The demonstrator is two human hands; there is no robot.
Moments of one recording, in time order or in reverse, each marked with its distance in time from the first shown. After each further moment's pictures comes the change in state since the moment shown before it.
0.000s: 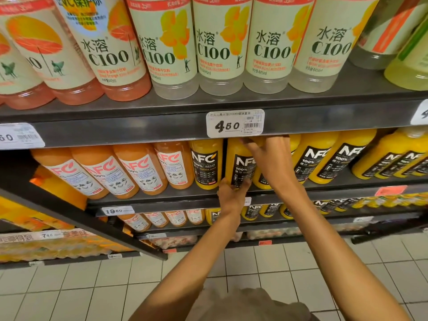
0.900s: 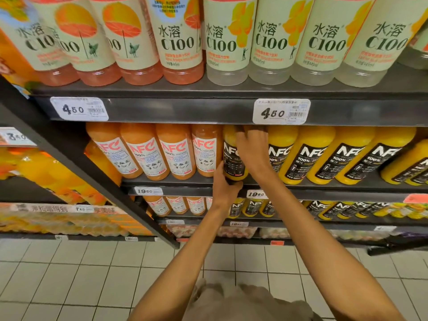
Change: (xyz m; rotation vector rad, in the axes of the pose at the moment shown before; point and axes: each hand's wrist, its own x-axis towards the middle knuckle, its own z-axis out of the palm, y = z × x) left_hand -0.008 0.013 -0.087 0.142 -0.022 0.312; right_hand -0.001 -0.045 0.087 0.195 -0.079 0.198
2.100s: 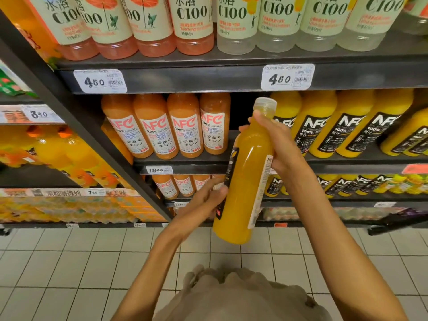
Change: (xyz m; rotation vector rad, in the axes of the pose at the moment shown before) left_hand -0.124 0.011 -0.111 -0.051 -0.552 -0.116; right_hand -0.066 -0.005 -0.042 0.859 -0.261 0.381
